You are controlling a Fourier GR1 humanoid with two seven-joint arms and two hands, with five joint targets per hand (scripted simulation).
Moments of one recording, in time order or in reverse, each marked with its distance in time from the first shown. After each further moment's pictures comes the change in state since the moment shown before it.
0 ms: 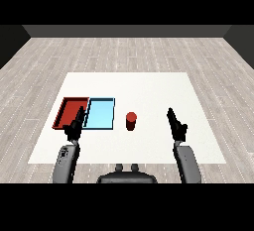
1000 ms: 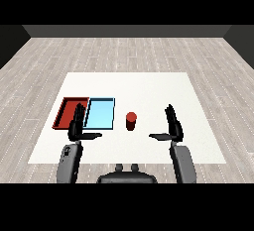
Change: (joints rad) left arm -0.018 -0.062 0.031 0.019 0.022 -0.063 -0.404; right arm -0.005 0.073 -0.016 -0.007 -0.028 0.065 -0.330
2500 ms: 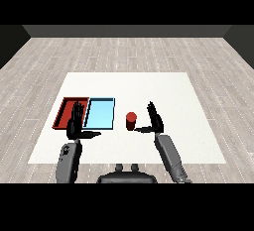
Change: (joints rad) left arm -0.020 0.000 0.019 -0.017 0.052 -0.019 0.004; right arm -0.240 0.049 0.127 0.378 -0.127 -0.081 -0.038
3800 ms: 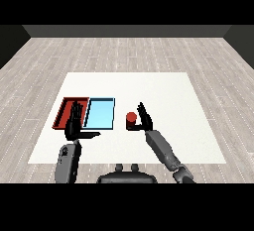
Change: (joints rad) left arm 0.017 -0.001 -0.006 -0.055 -0.001 0.017 0.033; right arm -0.214 0.001 0.182 0.385 -0.290 -0.063 -0.170
